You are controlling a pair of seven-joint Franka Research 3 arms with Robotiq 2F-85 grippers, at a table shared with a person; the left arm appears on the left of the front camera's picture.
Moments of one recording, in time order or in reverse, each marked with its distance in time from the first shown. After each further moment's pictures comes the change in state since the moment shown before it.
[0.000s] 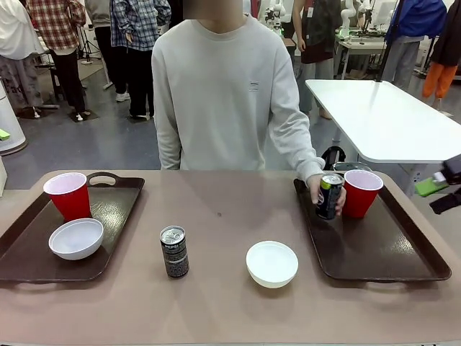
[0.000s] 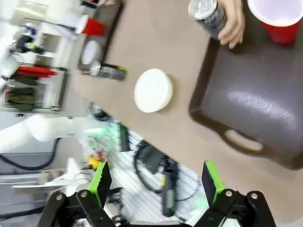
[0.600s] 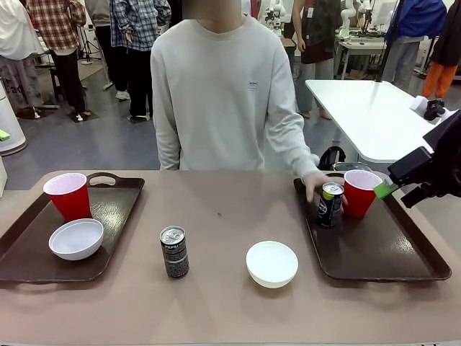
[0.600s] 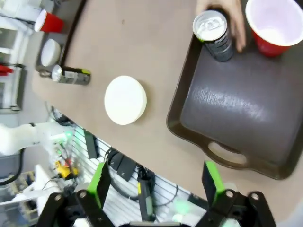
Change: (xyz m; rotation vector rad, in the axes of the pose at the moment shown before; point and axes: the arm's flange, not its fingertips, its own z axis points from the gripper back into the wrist) left arm 0.000 0.000 0.000 0.001 0.001 0.000; right arm 0.028 0.029 -0.040 -0.180 0.037 0.017
